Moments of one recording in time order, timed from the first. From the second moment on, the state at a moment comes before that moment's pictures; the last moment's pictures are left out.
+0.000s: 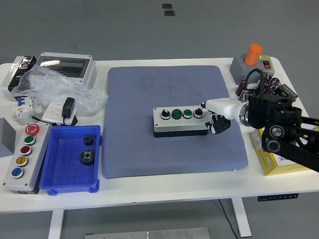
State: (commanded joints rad) left arm 0.05 0.27 -0.33 -0.24 -0.04 0.14 -0.10; right arm 0.89 -0.66 0.39 1.59 -1.47 0.22 -0.52
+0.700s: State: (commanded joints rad) left arm 0.07 0.26 -0.31 -0.24 -0.04 0.13 -0.10; right arm 0.76 -0.69 0.63 1.60 -1.49 0.12 -0.43
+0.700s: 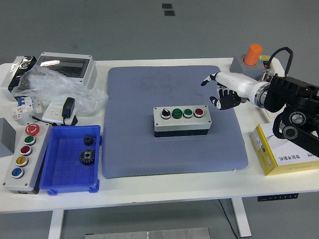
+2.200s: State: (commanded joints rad) left arm 0.07 0.25 -0.31 -0.23 -0.05 0.13 -0.10; right arm 0.53 -0.58 0.88 1.53 -1.43 -0.03 -0.11
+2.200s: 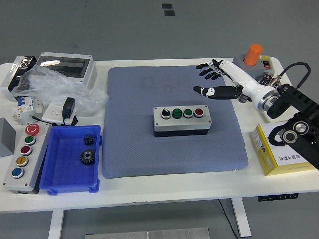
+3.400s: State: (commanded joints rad) left arm 0.08 0.26 -0.30 -0.23 -0.04 0.11 -0.07; right arm 0.33 -0.54 1.14 1.47 -1.13 -0.11 0.13
